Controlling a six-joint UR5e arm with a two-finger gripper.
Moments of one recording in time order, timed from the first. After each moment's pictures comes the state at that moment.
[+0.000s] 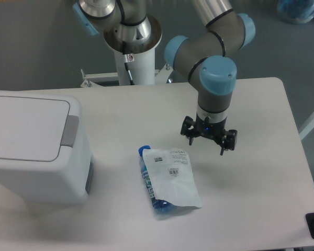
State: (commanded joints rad) arm 2.55 -1.88 -1.69 -0.97 1.47 0.90
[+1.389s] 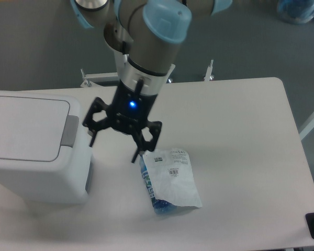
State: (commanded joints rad) arm 2.36 -1.74 -1.46 -1.20 1.04 0.35
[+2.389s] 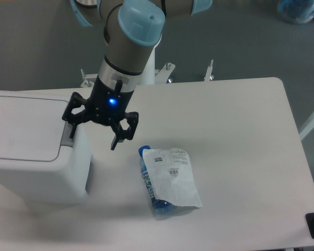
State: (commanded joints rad) arm 2.32 -1.72 -1.56 -1.18 1.06 0.33
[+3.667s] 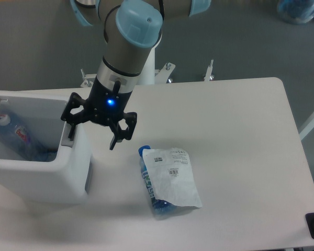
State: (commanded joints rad) arm 2.33 -1.72 -1.54 -1.18 1.06 0.34
